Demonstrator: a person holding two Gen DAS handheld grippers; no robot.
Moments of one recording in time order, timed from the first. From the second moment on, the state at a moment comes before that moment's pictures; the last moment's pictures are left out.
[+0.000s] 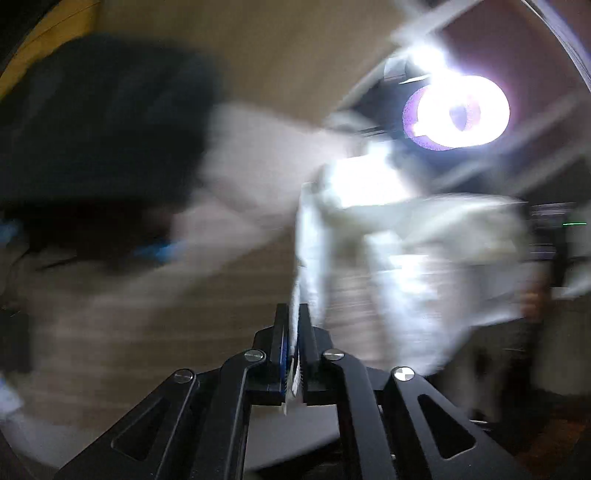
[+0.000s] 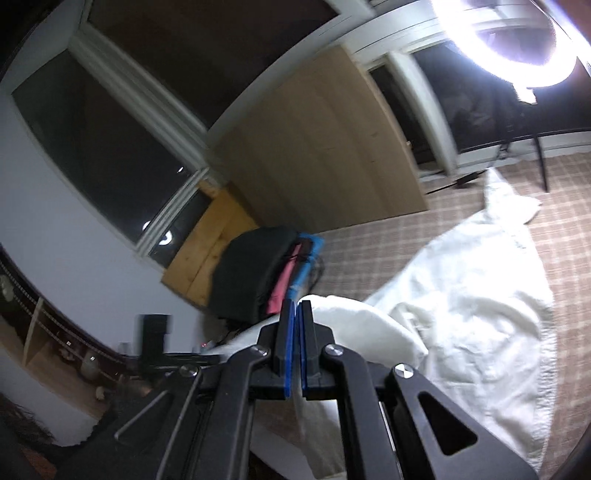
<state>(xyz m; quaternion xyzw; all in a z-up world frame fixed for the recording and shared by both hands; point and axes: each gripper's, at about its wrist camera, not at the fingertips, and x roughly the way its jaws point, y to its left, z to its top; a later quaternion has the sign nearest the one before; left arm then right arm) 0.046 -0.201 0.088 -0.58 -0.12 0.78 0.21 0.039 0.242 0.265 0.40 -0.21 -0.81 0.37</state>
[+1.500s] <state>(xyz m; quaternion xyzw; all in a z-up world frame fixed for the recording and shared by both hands) 0.074 -0.172 -0.007 -0.62 0.03 0.77 0.14 -0.175 0.046 0.035 0.46 0.52 -0.52 0.50</state>
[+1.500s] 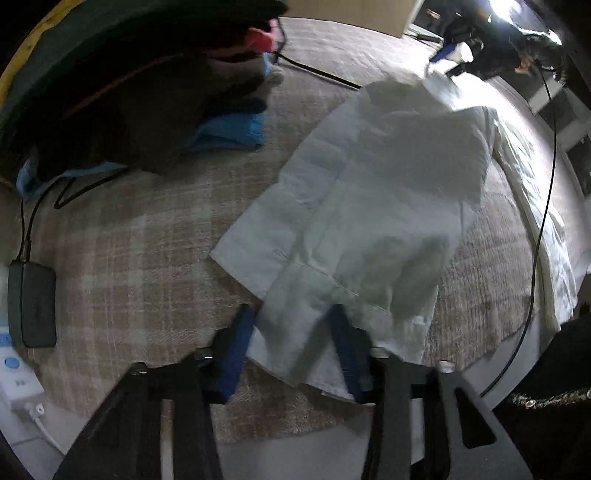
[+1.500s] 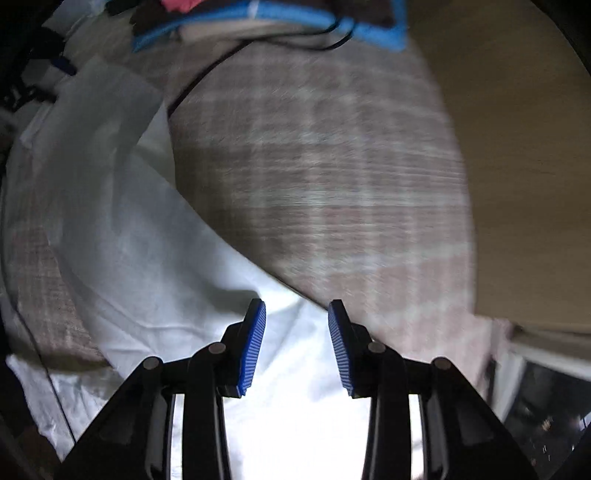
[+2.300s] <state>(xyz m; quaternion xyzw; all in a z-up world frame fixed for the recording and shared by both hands) 0.049 -0.135 0.033 -0.60 0.05 0.79 0.11 -0.183 0.084 0.063 0.42 0.54 -0.50 0.53</state>
